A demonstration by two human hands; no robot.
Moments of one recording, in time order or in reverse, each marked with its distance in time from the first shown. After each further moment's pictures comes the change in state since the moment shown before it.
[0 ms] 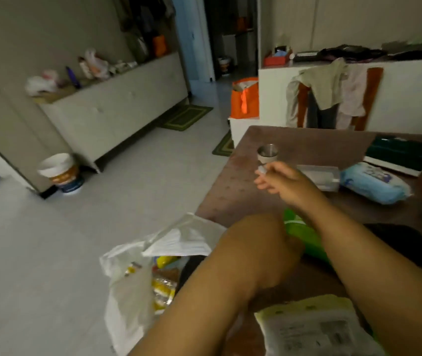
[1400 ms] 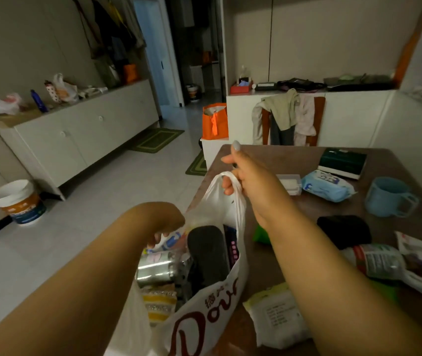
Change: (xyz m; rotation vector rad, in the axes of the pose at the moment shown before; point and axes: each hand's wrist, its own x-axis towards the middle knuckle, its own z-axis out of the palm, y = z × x) left_hand -0.001 -0.105 -0.068 0.050 -0.169 -0.554; right_hand -0.084 -0.084 0.046 0.216 0.176 -0.044
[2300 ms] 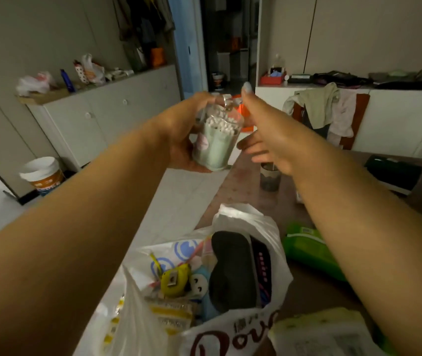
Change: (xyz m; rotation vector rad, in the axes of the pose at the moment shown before) left_hand 0.021 0.033 -0.105 -1.108 -0.006 0.383; right_hand 0.088 -0.054 0.016 -0.188 -0.207 0.100
